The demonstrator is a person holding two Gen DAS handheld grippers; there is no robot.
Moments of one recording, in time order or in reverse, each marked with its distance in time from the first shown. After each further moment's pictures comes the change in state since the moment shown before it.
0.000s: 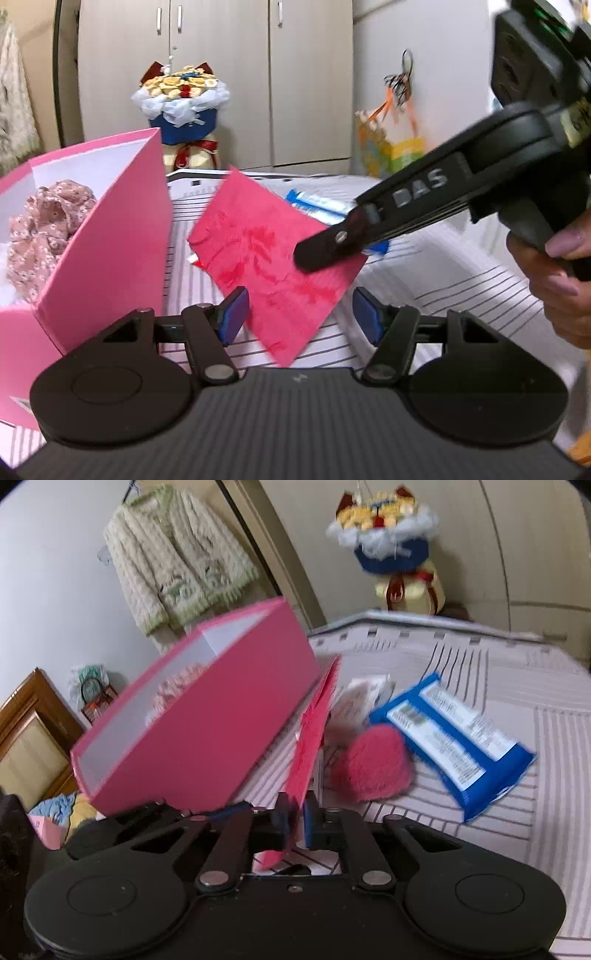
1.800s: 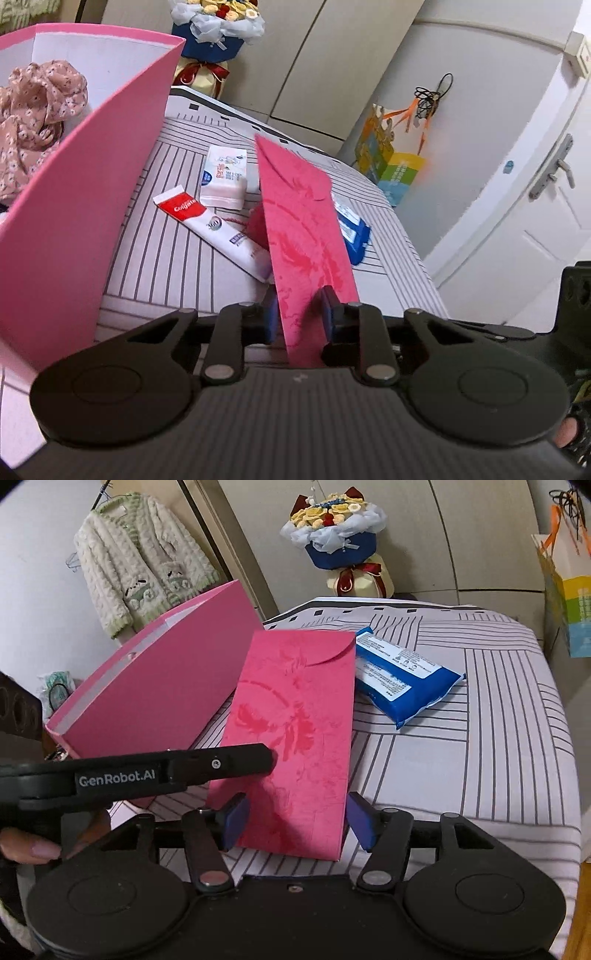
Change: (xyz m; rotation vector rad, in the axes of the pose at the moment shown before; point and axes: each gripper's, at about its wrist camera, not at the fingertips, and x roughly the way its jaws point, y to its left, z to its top) left arm 0.027 0.035 0.011 -0.395 0.146 -0.163; right arm -0.022 -0.020 -0.062 0.054 -0.018 -0.129
